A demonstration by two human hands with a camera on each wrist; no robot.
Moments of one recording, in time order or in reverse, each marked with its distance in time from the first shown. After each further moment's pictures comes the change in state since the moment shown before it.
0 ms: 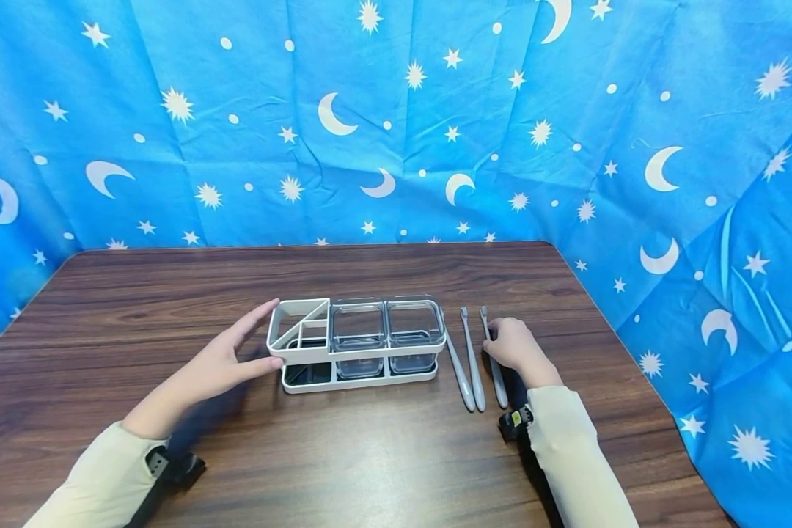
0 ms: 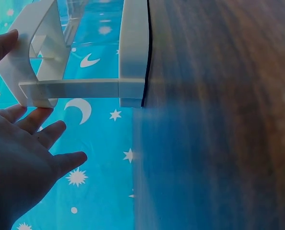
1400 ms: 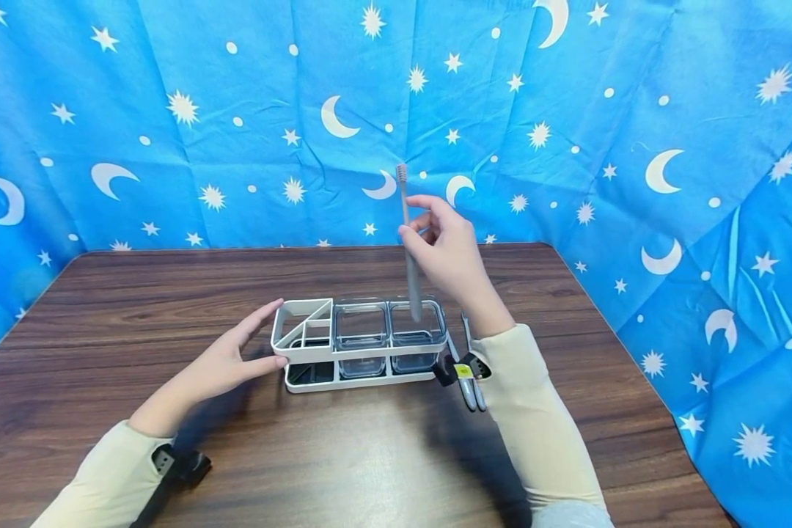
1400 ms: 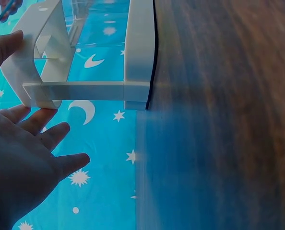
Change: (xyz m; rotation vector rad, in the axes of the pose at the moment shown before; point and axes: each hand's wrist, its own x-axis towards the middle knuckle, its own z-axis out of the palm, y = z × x) left_hand -0.002 0.005 0.001 -0.007 0.012 0.031; right_hand -0.028 -0.187 -0.109 0.609 0.436 -0.433
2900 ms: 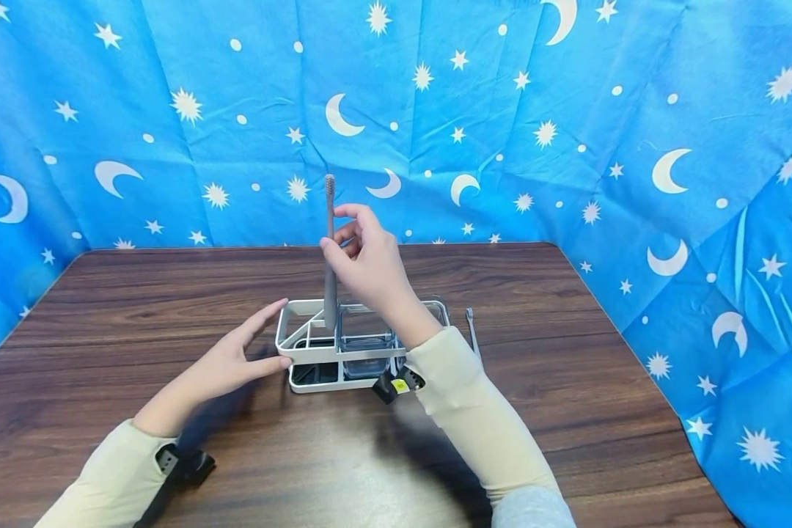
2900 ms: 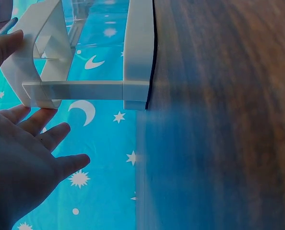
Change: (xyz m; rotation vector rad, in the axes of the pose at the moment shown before) left_hand 0.000 -0.002 -0.001 -0.010 -0.005 0.000; right_hand 0.012 0.002 0.086 0.165 -0.048 -0.108
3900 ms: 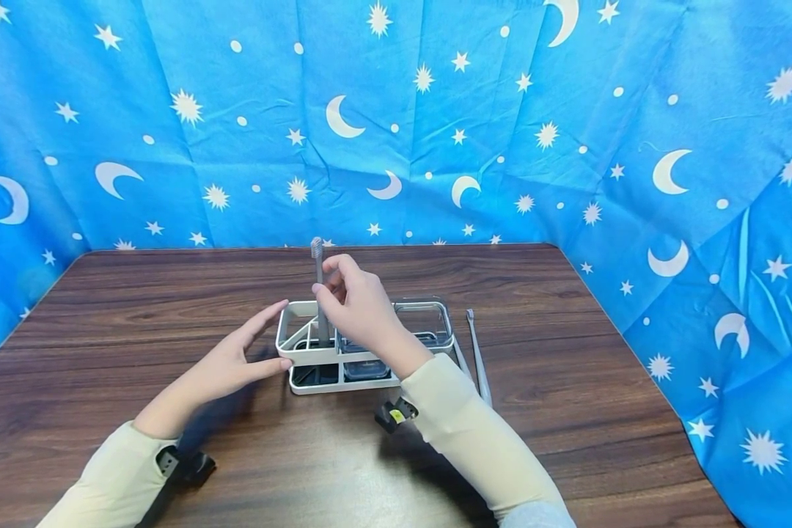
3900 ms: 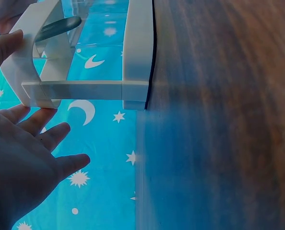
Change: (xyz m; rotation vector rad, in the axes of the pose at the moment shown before) left_hand 0.001 0.001 -0.002 -0.031 -0.007 -0.009; right_hand -0.031 0.025 0.024 -0.154 -0.168 0.015
